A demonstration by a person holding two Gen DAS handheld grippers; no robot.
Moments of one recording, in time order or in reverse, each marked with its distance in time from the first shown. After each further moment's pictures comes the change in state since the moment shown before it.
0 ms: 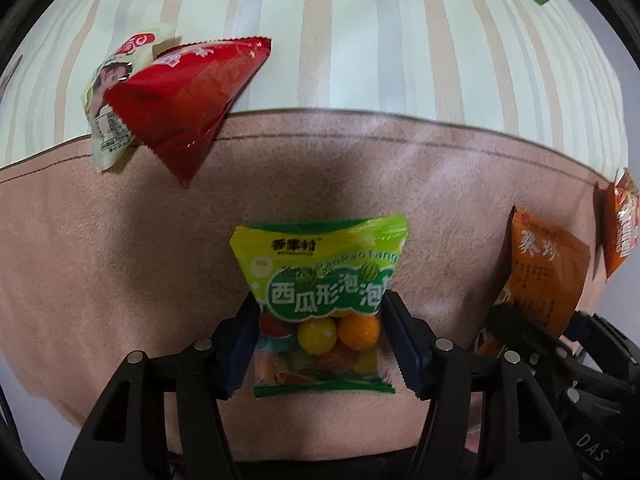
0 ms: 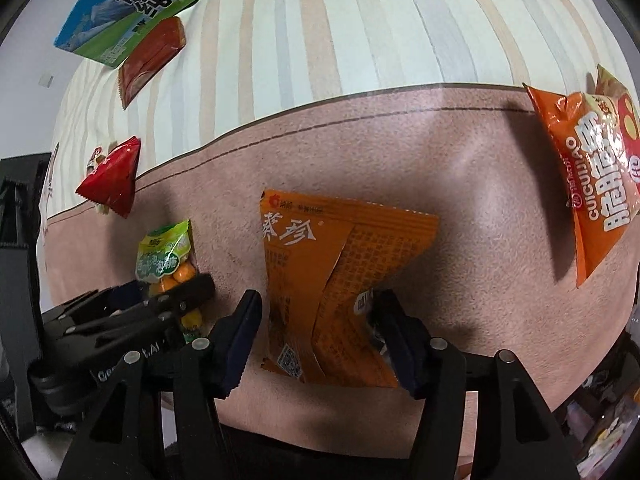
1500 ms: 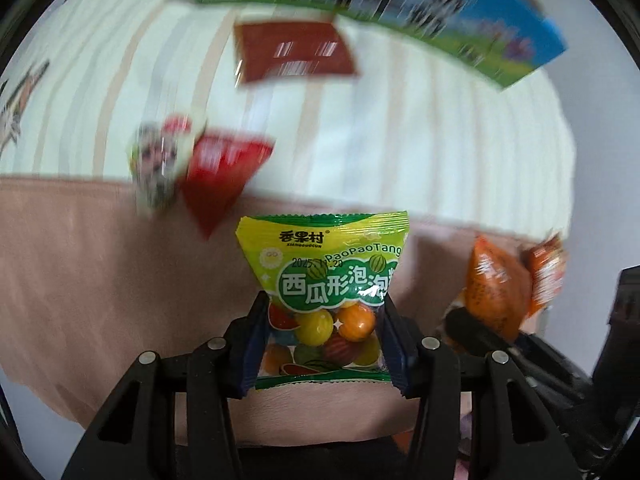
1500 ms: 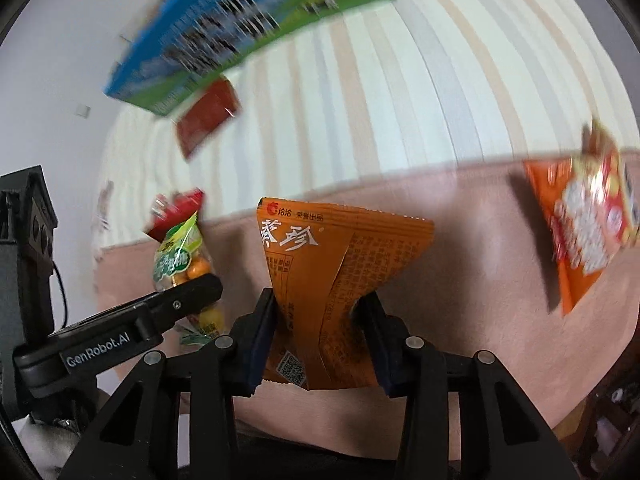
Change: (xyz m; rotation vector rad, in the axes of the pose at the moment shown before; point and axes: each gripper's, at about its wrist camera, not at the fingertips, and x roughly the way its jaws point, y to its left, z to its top) left arm -0.081 -0.028 0.030 -0.087 -0.126 -0.166; right arm -0.067 -0.004 0.019 0.009 -0.121 0.167
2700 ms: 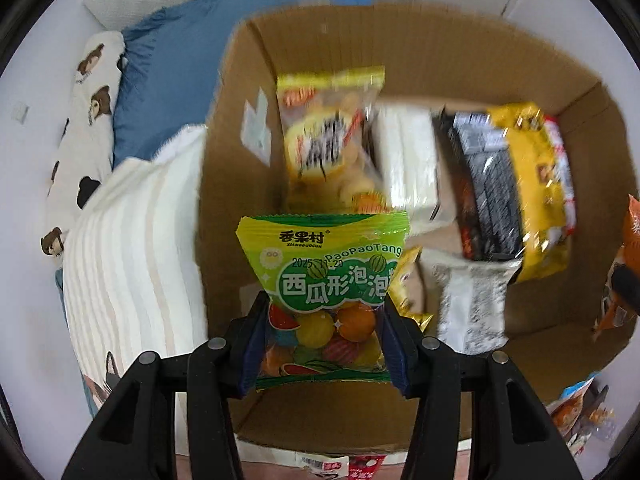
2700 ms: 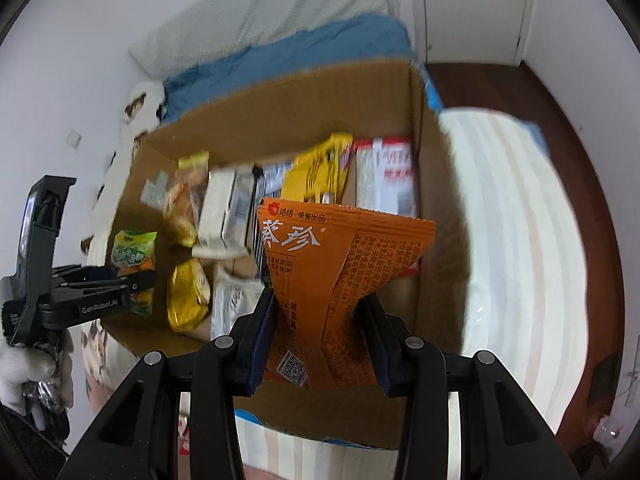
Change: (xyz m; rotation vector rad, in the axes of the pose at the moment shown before) left arm -0.035 0.031 0.295 0.190 -0.003 0.303; right arm -0.027 0.058 0.301 -0.168 -0.098 -0.134
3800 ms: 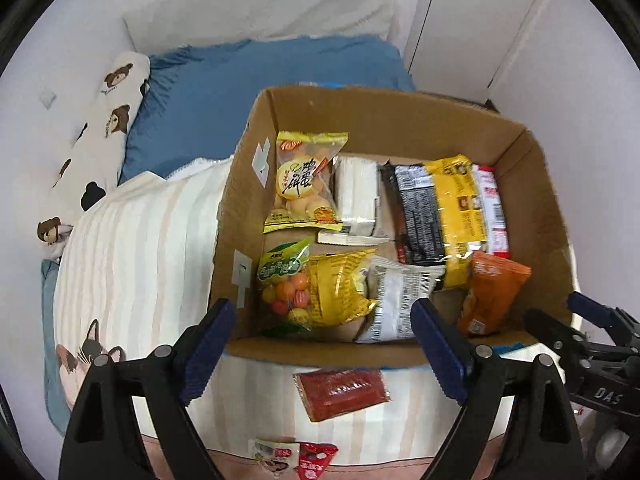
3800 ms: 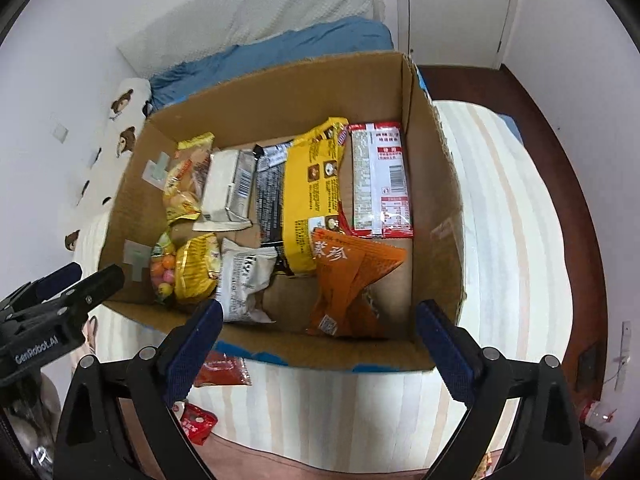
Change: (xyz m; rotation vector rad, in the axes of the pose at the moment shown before) left arm -0.093 -0.006 -0.078 -0.112 -0.298 -0.087; right arm -0.033 0.026 -0.038 -0.001 -0.062 -0.101
